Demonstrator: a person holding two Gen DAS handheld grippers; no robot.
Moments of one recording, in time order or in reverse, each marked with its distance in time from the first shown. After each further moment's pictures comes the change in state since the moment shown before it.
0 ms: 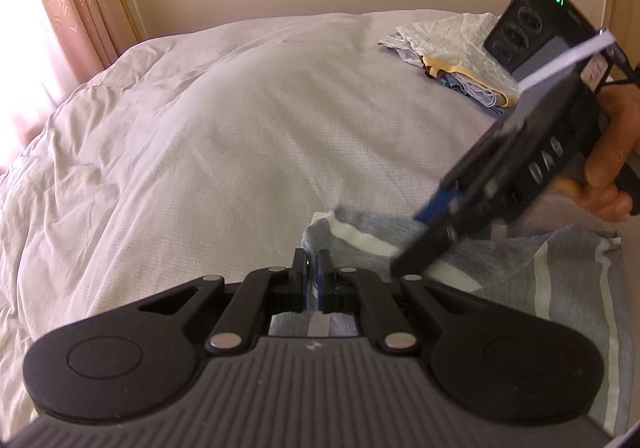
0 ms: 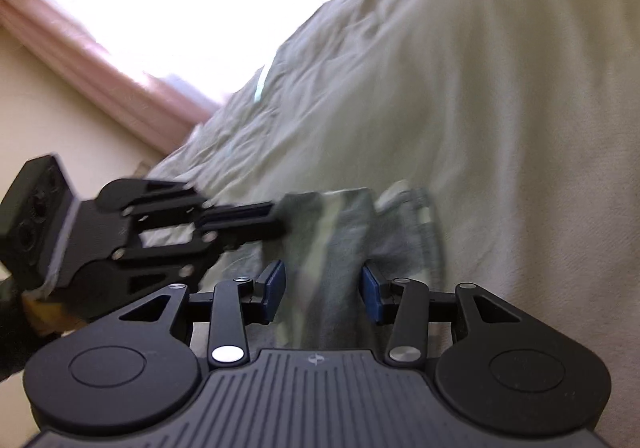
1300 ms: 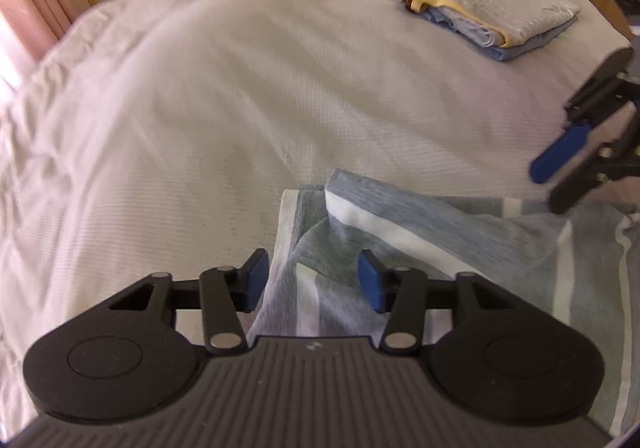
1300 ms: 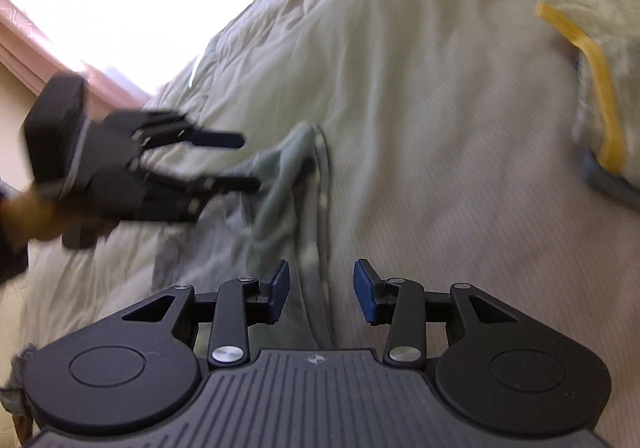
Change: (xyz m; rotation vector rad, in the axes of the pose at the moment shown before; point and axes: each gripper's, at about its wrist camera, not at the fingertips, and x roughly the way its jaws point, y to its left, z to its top) left arm 0.063 -0.007 0.024 0.079 0.224 -0.084; right arm -0.090 0.006 -0.075 0.052 -0.030 -0.297
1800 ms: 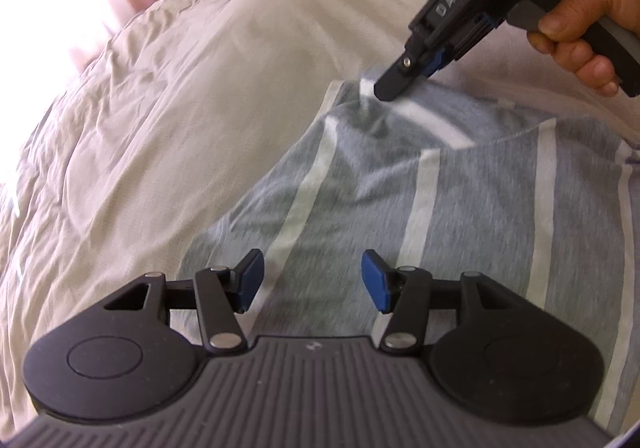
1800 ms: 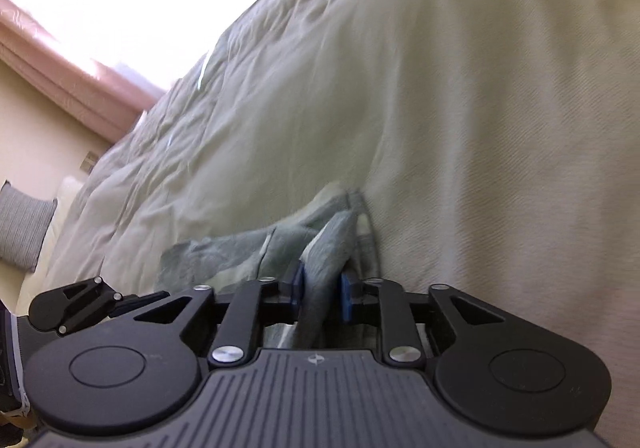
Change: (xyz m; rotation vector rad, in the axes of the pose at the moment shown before) left arm -0.060 -0.058 -0.093 -0.180 -0.013 0.270; right arm 0.087 0.009 0.079 -0.005 0.023 0.082
